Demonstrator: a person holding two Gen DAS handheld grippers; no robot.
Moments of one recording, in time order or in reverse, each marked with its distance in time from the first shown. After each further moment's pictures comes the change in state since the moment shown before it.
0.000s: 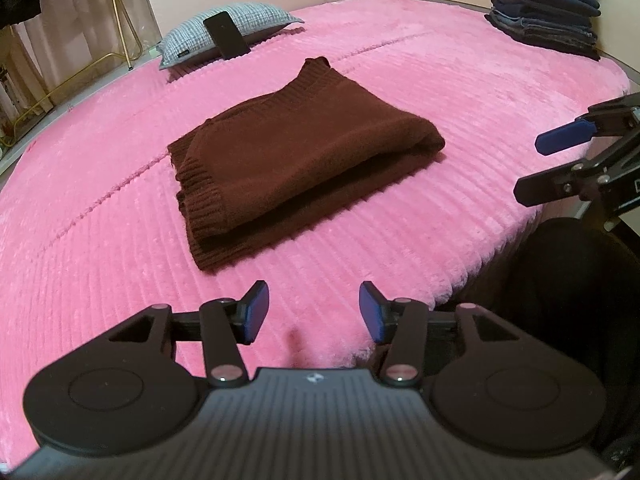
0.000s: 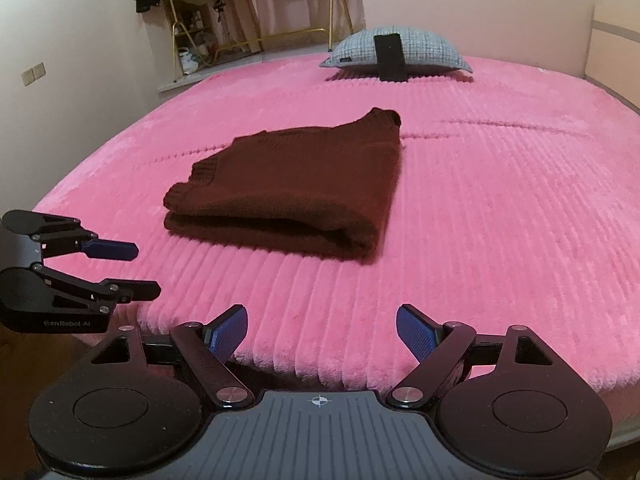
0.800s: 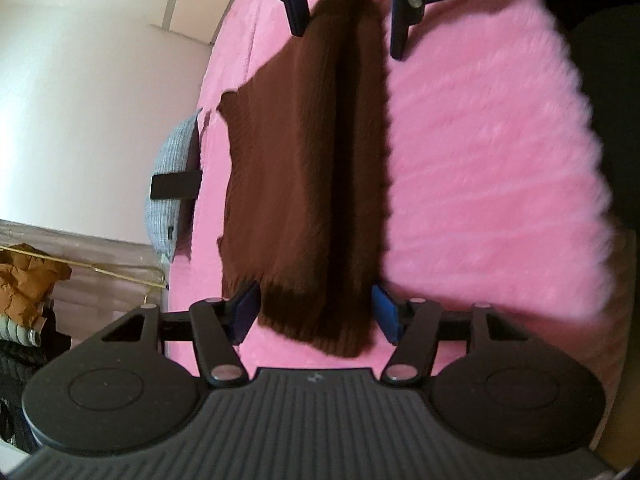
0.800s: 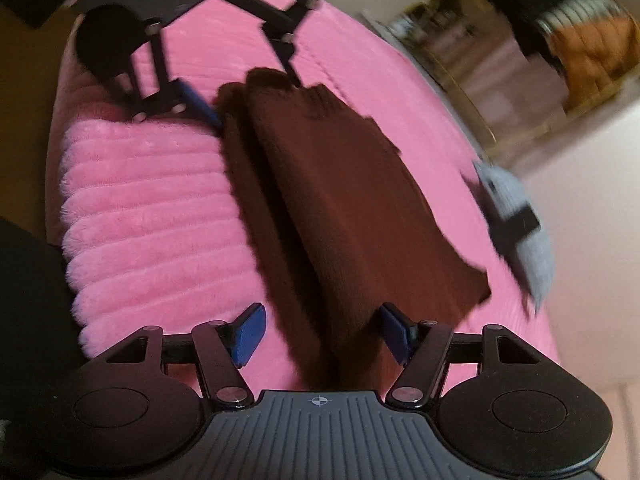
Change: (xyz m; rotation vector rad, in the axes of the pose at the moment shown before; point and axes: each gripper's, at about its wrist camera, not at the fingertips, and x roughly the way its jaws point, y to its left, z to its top) left arm 0.092 0.010 -0.025 1.051 -0.104 0.306; right arm 0.118 0.055 0.001 -1.112 0.003 -0.112
